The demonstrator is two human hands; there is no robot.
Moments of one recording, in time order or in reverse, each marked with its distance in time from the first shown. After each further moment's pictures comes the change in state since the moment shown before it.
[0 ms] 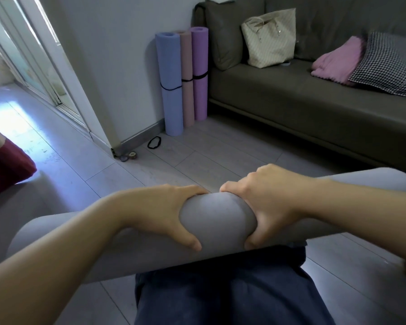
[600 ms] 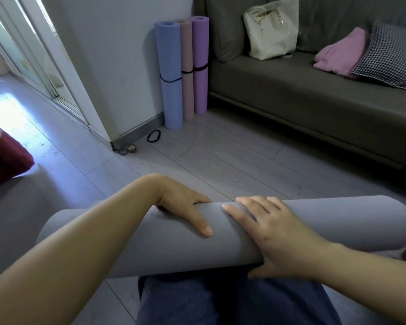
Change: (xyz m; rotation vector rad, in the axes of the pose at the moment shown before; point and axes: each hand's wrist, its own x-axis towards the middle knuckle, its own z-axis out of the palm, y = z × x) left_hand 0.055 -0.019 0.008 -0.213 -0.477 -0.185; right_hand -0.025 -0.029 0.093 -0.065 0.300 0.085
